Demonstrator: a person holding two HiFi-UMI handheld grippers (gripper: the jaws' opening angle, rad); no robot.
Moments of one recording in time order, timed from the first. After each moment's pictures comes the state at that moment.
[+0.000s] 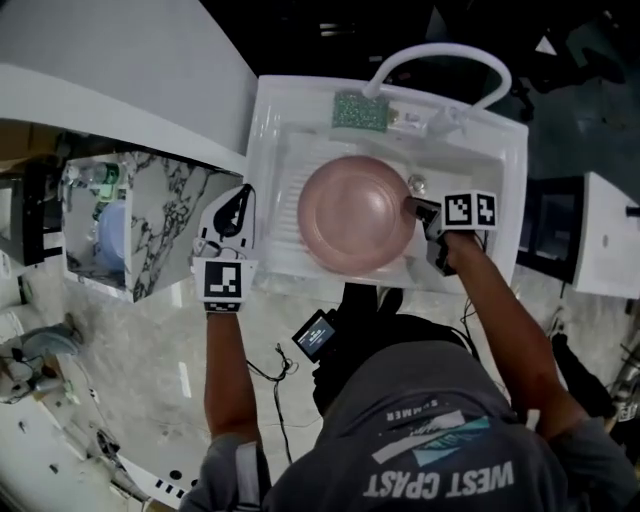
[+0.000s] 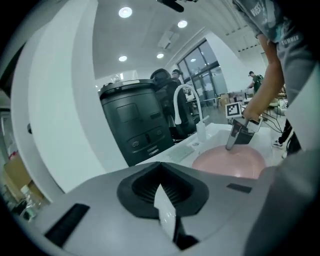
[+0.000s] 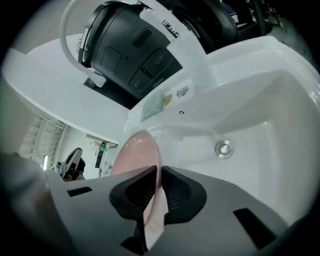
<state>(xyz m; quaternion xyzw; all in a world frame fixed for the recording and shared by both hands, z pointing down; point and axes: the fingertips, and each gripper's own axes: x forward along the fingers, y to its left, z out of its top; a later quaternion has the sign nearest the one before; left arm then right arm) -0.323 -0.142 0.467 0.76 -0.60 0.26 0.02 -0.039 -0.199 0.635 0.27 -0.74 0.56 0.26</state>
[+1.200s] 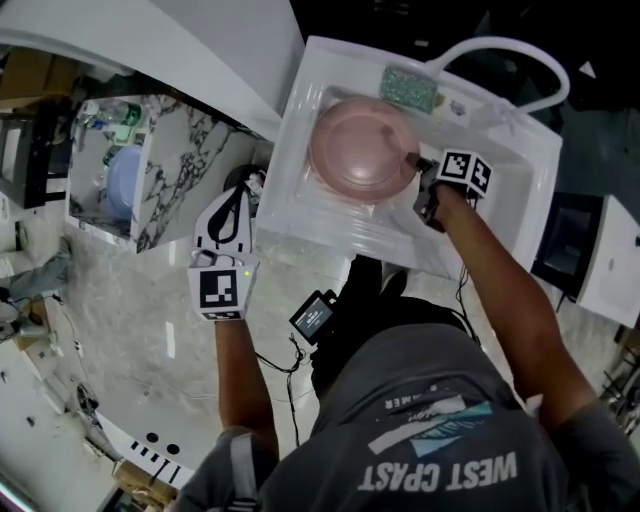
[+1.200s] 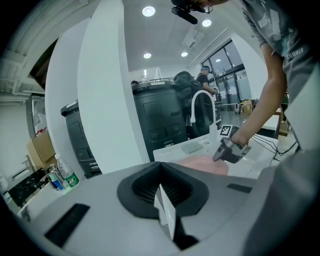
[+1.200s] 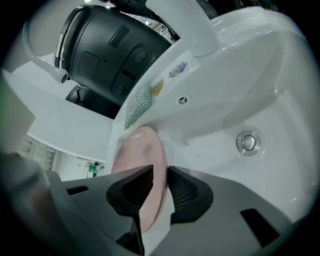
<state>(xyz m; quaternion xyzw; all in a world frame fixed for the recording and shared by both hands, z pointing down) -0.376 -0.049 0.461 0.69 -0.69 0.21 0.07 -0.107 -0.239 0.698 0.34 -0.68 0.61 0.20</state>
